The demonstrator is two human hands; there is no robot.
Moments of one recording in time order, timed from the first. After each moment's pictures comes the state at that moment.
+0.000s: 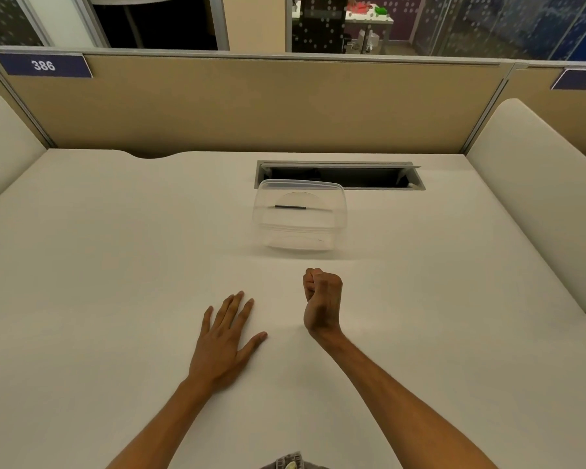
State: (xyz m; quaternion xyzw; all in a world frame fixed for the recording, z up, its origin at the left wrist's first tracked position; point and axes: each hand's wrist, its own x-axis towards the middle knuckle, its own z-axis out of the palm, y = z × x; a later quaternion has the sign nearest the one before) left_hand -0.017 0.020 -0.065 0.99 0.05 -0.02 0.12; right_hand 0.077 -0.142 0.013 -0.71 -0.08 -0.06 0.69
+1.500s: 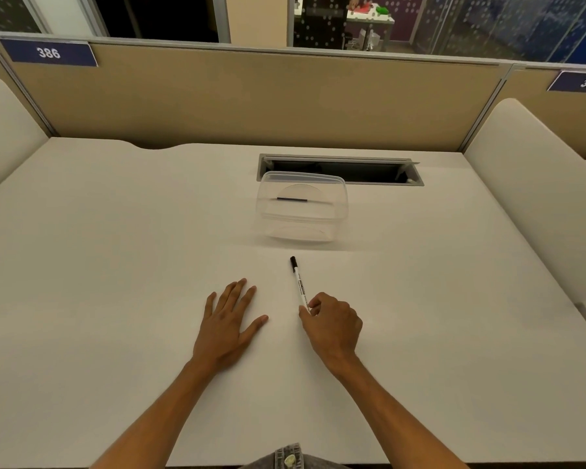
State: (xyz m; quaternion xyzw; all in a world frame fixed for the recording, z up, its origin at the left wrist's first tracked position) left_hand -0.017 0.021 -0.066 0.99 0.05 0.02 0.16; right_hand 0.042 -0.175 -0.030 -0.96 -0.01 -0.01 0.28
